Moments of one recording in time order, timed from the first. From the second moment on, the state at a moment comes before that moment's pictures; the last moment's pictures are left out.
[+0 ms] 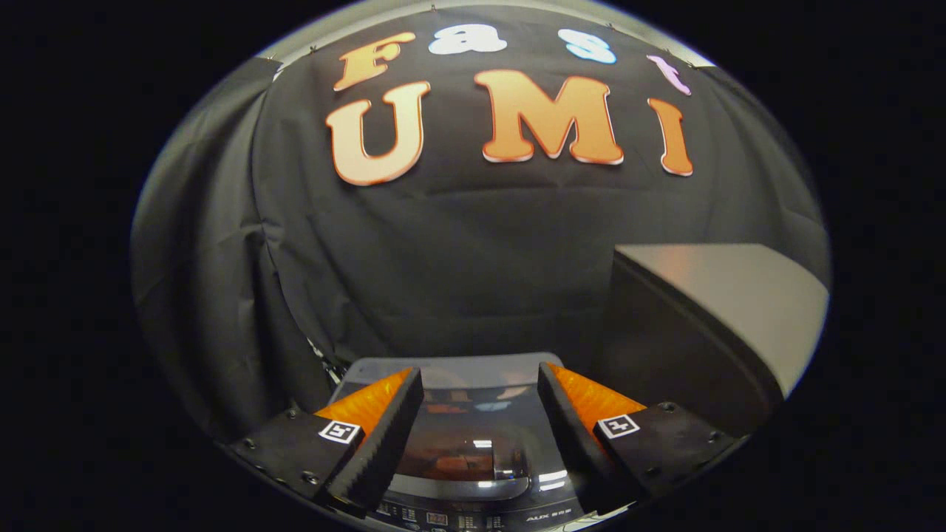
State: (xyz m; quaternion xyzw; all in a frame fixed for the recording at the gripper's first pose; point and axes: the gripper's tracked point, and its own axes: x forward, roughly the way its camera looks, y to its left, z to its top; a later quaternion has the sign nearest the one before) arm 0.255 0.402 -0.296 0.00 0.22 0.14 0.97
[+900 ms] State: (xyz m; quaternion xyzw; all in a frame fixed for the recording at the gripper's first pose) arm 0.171 0.310 -0.044 0.01 0.07 0.12 0.99
